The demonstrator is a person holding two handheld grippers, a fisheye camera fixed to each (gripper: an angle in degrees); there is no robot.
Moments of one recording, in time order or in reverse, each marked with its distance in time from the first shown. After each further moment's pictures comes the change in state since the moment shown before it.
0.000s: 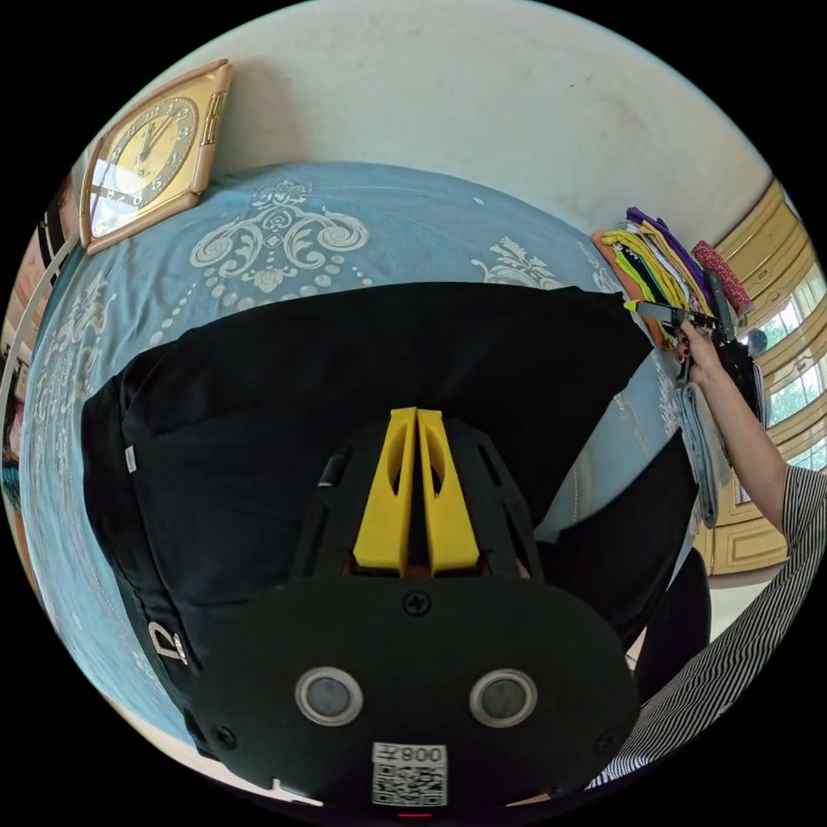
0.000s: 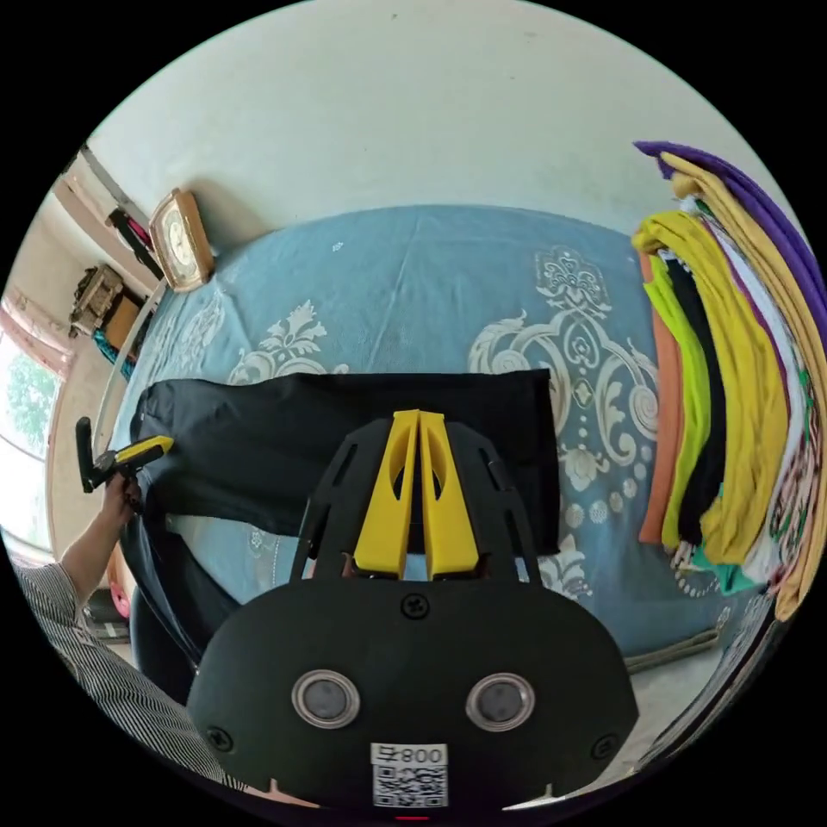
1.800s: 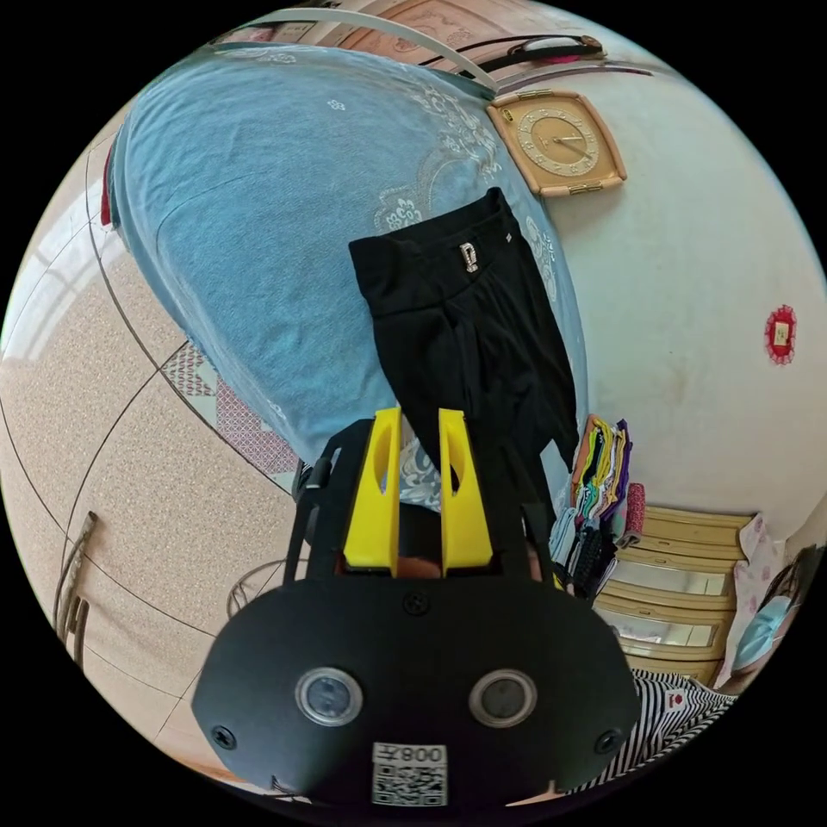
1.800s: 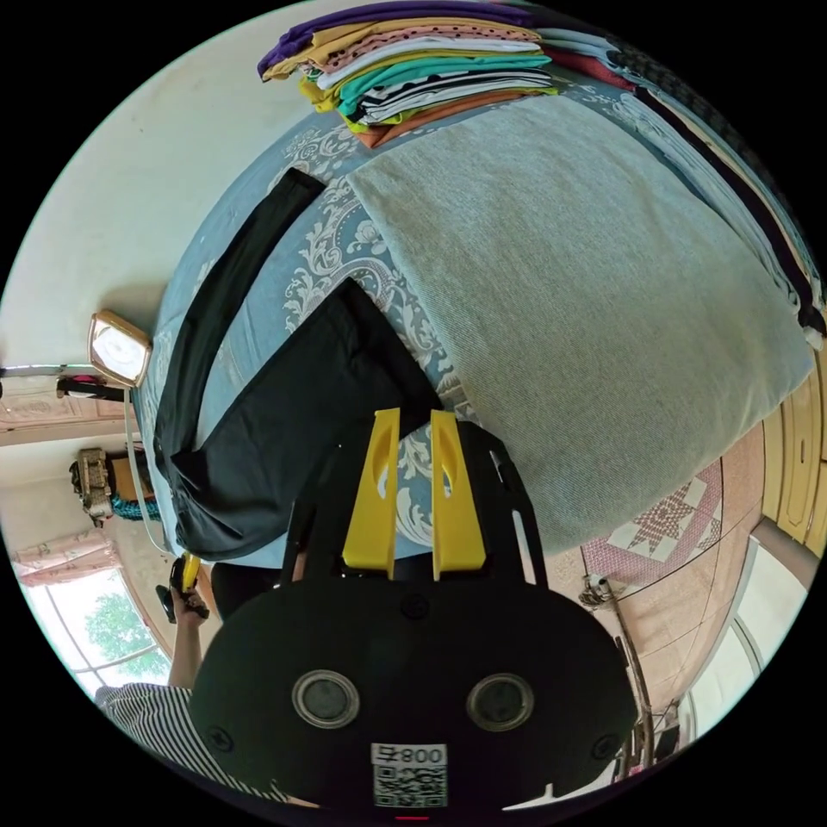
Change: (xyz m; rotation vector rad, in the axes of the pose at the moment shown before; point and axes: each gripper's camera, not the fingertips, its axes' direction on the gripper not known) left arm -0.206 0.491 -0.016 0.101 0.333 -0.927; right arm 0.104 0.479 0.004 -0.137 -0.081 0.724
